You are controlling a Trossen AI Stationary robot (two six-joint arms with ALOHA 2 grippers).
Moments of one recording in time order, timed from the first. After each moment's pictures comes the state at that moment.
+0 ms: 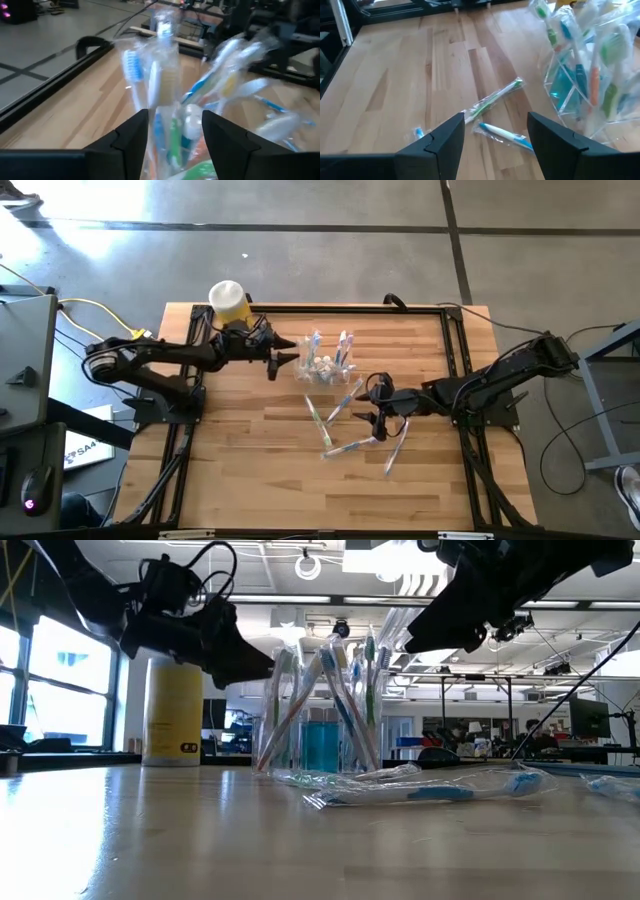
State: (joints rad) left arm 0.48 1.30 0.45 0.68 0.32 -0.11; right arm 0.27 1.27 0.64 0.10 0.33 0.31
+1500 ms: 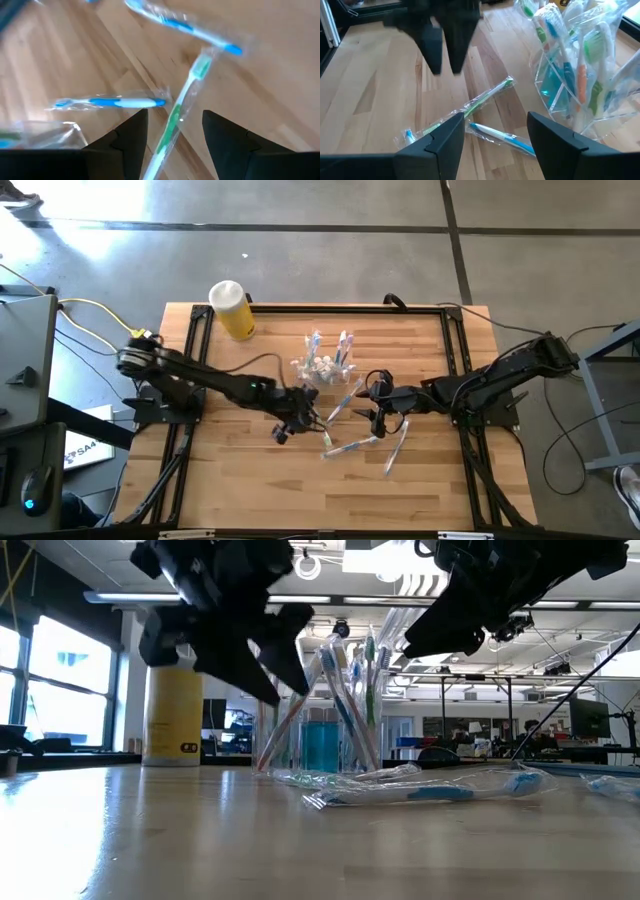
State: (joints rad) left arm -0.16 1.59 1.00 -0.19 -0.03 0.60; right arm 0.24 1.27 0.64 0.09 0.34 0.31
